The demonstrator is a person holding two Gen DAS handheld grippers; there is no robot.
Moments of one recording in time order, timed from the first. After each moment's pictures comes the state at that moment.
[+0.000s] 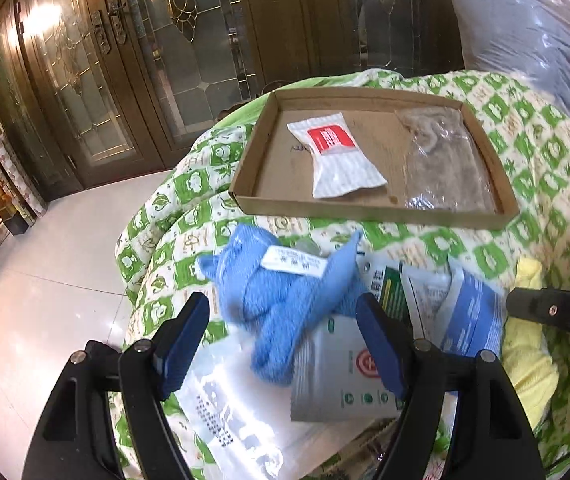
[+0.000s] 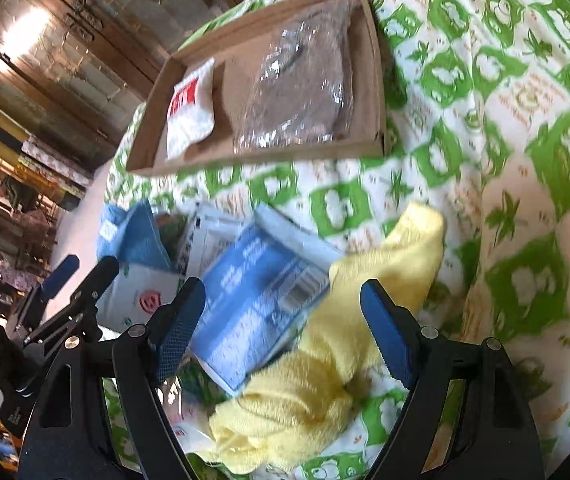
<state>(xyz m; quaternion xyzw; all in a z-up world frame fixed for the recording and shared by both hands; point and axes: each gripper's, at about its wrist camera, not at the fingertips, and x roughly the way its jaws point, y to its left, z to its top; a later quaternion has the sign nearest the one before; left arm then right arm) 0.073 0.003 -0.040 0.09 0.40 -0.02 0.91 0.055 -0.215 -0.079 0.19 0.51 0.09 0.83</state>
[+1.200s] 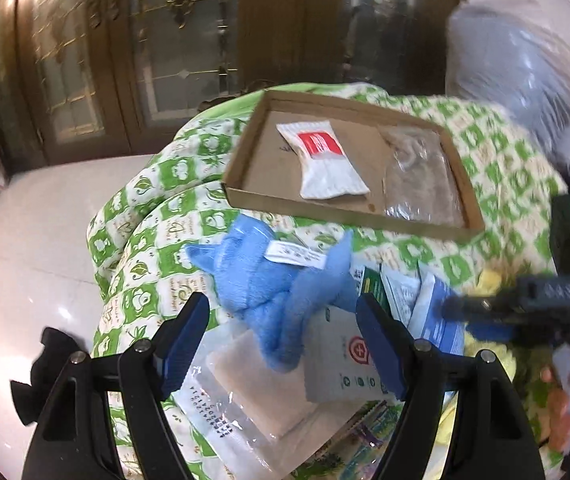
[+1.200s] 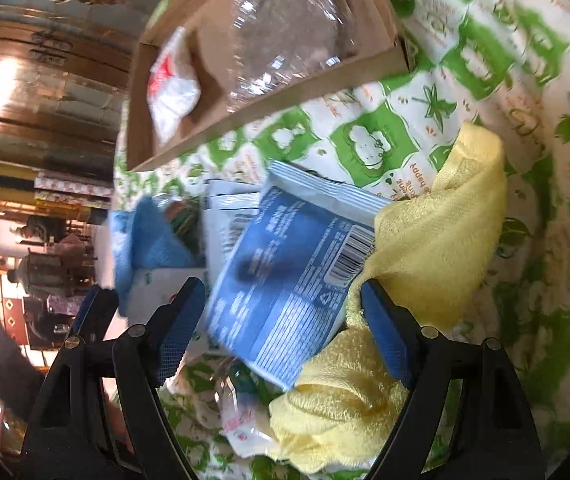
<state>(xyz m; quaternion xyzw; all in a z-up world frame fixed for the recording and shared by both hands) 0.062 0.032 -0.034 0.01 0.41 -0.08 0.91 0.085 -0.206 -0.116 0.33 0.58 0.10 0.74</state>
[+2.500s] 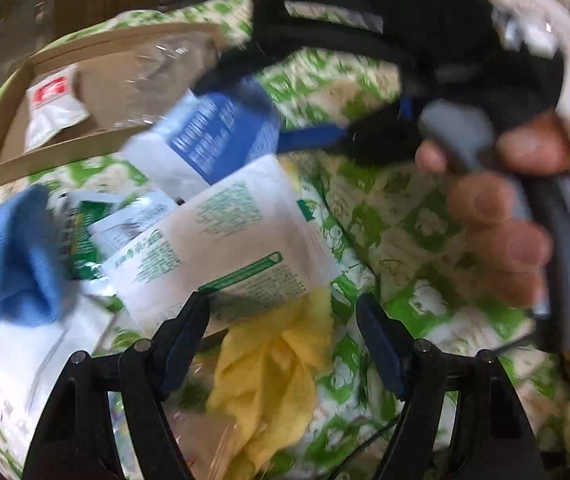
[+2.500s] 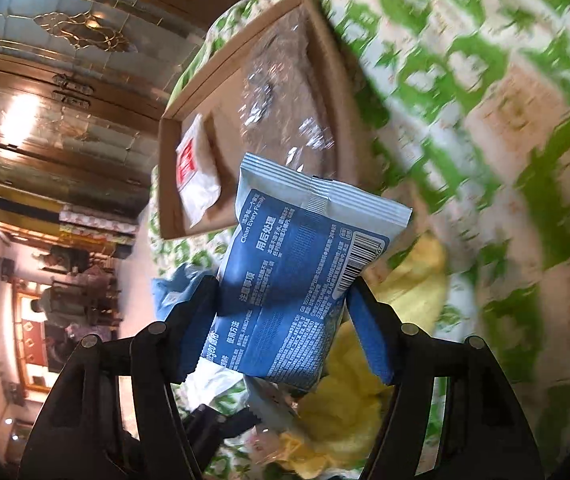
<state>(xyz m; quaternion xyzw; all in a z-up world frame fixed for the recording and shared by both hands) 0.021 -0.102 -0.066 0.05 0.48 -0.36 0.80 0.098 -0.222 -0.074 0.36 0.50 0.11 0.78</state>
